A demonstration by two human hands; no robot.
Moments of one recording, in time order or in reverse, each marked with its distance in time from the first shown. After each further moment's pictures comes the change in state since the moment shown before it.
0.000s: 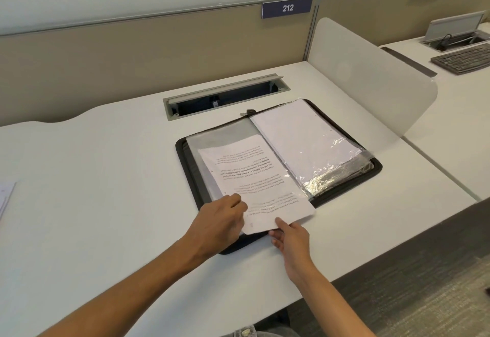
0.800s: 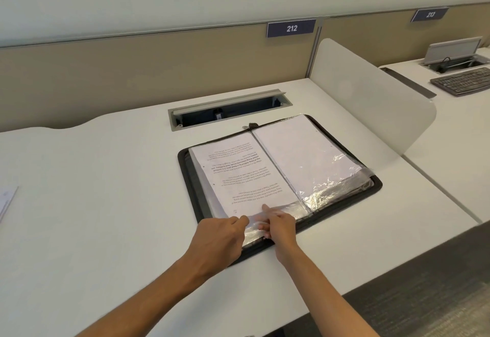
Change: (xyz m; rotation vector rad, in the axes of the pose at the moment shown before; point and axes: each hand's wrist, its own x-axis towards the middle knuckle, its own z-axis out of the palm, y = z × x) left_hand -0.002 0.019 -0.012 0.172 -0.082 -0.084; right_hand 0.028 -0.027 0.036 -0.241 -0.090 -0.085
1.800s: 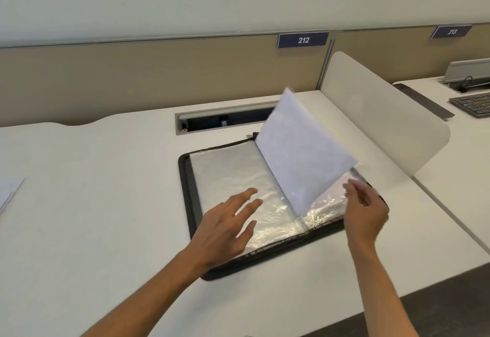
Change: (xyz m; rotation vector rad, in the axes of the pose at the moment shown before) left_hand 0.040 0.005 0.019 -0.228 0.314 0.038; right_hand 0.056 -0.089 -0.121 -0.078 0.489 -0.764
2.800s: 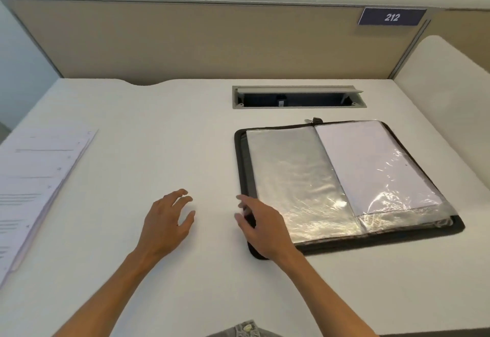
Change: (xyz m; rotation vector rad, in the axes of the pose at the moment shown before) left_hand -0.173 -0.129 -0.053 0.169 -0.121 -0.771; right_hand -0.203 0.001 0.137 -0.450 -1.205 -0.465
